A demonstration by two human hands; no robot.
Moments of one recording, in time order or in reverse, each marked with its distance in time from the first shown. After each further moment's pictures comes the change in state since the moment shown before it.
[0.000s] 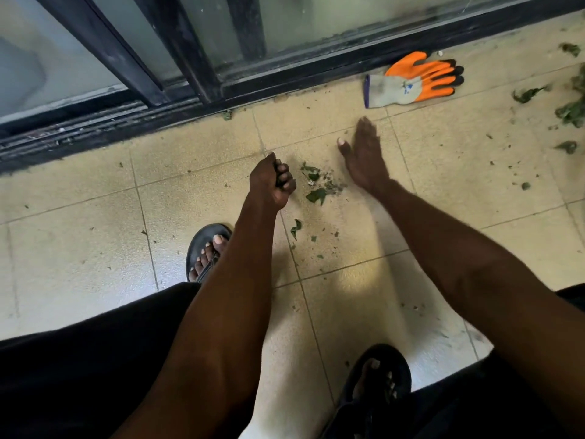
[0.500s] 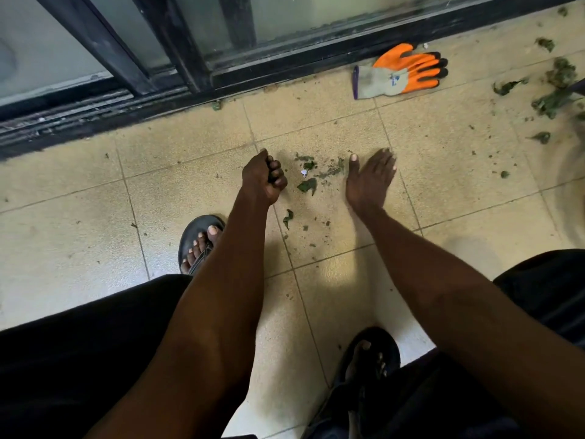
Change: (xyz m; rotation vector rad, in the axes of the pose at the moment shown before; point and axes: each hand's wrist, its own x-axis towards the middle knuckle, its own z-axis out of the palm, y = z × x) left_hand 0.007 -0.007 -0.011 0.052 0.032 -0.022; right_hand -0.066 0.006 0.024 0.028 0.184 0.436
